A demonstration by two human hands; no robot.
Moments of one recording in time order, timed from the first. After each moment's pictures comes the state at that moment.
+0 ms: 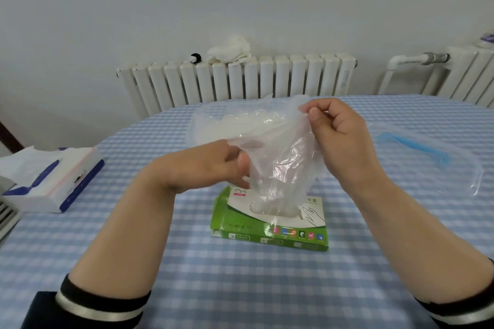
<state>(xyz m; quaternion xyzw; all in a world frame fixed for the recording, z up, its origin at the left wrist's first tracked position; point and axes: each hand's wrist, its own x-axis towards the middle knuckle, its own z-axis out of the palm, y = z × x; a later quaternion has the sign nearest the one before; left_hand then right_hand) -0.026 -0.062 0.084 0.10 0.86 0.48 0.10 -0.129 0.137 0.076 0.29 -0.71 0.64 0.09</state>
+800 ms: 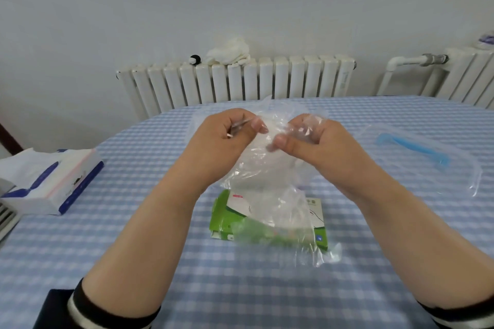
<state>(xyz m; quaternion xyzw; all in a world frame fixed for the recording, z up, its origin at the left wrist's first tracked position) -0.035 -0.023 0.096 -0.05 0.85 0.48 -0.23 -0.115 0.143 0.088 0.36 -0.71 0.59 -0.11</state>
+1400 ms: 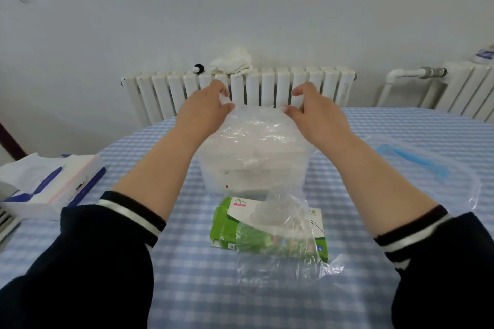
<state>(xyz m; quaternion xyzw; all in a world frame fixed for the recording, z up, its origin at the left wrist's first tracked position) -0.119 -0.102 0.106 -0.16 0.93 0.18 -0.27 -0.195 0.101 0.100 0.28 -0.90 0.31 0.13</state>
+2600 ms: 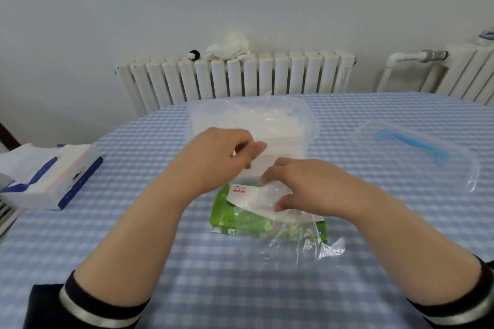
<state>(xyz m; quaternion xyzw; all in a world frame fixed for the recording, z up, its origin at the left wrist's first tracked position) -0.032 -0.040 0.082 -0.02 0.97 0.21 -0.14 -0.107 0.135 0.065 0.49 -0.87 0.03 -0.08</state>
